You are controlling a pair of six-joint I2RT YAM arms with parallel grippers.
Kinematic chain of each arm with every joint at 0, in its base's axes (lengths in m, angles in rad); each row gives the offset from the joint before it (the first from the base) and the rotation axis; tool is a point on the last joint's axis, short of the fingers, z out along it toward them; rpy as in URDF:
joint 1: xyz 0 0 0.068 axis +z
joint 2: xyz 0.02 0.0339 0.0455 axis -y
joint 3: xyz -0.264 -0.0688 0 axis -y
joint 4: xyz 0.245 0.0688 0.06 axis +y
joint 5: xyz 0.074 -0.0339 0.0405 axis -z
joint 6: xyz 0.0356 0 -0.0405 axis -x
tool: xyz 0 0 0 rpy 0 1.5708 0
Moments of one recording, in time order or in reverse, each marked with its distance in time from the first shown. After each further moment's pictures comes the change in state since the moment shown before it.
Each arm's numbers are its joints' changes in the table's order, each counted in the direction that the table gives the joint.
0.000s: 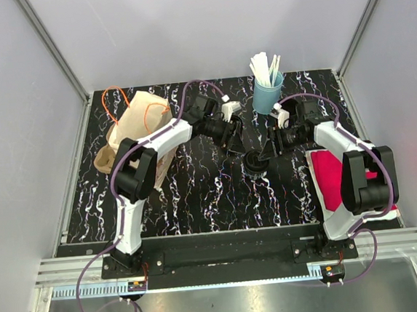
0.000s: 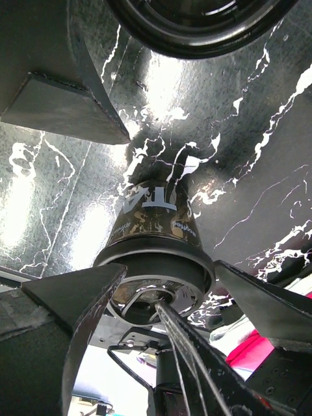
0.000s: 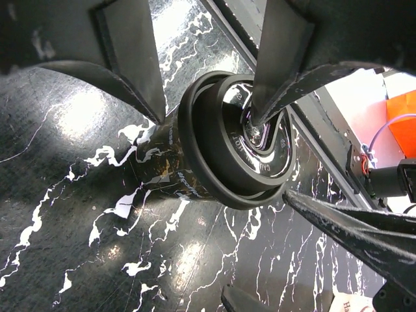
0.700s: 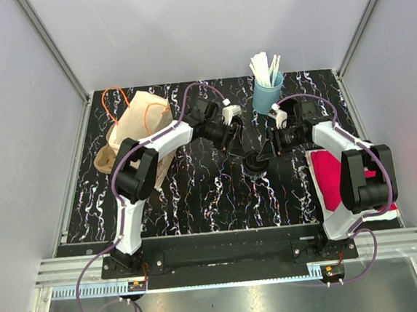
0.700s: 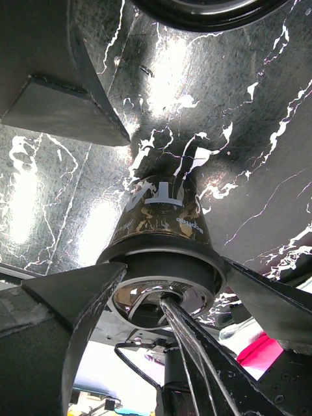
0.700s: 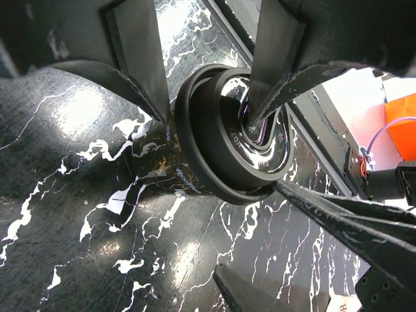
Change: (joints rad) left arm -0.008 0.000 -0.032 -0.005 0.018 -0.005; right arm 0.014 -0.013 0.000 -0.013 -0.008 -0.004
